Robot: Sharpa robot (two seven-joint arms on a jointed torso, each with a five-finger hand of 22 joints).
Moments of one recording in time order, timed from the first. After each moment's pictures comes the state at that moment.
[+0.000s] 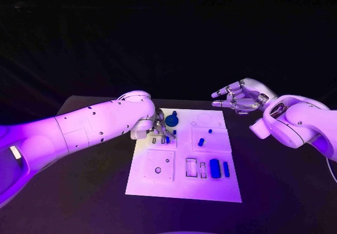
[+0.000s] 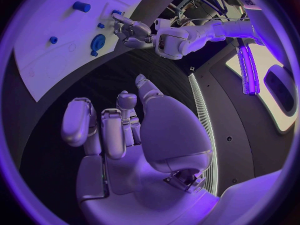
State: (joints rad) left arm 1.31 -0.49 -0.02 1.23 -1.06 0.31 -0.70; left_hand 1.23 0.11 -0.24 0.26 0.05 0.91 0.03 0.70 0.62 1.35 -0.03 1.23 1.17 1.46 -0.09 1.57 1.31 0.05 1.47 0.02 1.44 1.31; right arm 1.32 -0.97 -0.03 1.61 -0.79 -0.31 0.09; right_hand 1.32 -0.03 0.07 0.03 0.20 0.98 0.14 0.09 0.07 1.24 0.06 0.94 1.06 1.46 -0.02 1.43 1.31 0.08 1.33 0.09 1.32 1.13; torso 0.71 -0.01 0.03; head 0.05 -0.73
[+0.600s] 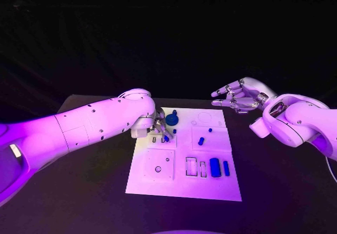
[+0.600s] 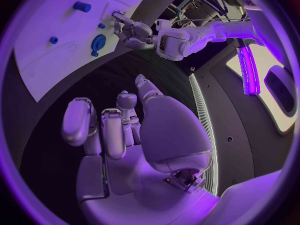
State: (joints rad) left arm 1.31 -0.49 -0.02 1.23 -1.03 0.31 -0.70; left_hand 1.41 0.11 -0.06 0.15 0.09 0.87 0.03 0.65 0.62 1.33 -0.05 1.20 1.15 1.47 -0.10 1.57 1.31 0.05 1.47 0.01 1.44 1.31; right arm 1.32 -0.96 -0.03 1.60 -0.79 -0.31 0.09; right_hand 1.32 -0.03 0.07 0.03 0.20 0.98 0.14 0.09 0.07 1.24 0.06 0.94 1.06 1.46 -0.02 1.43 1.31 0.08 1.32 0.09 1.32 1.13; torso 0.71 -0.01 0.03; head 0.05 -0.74
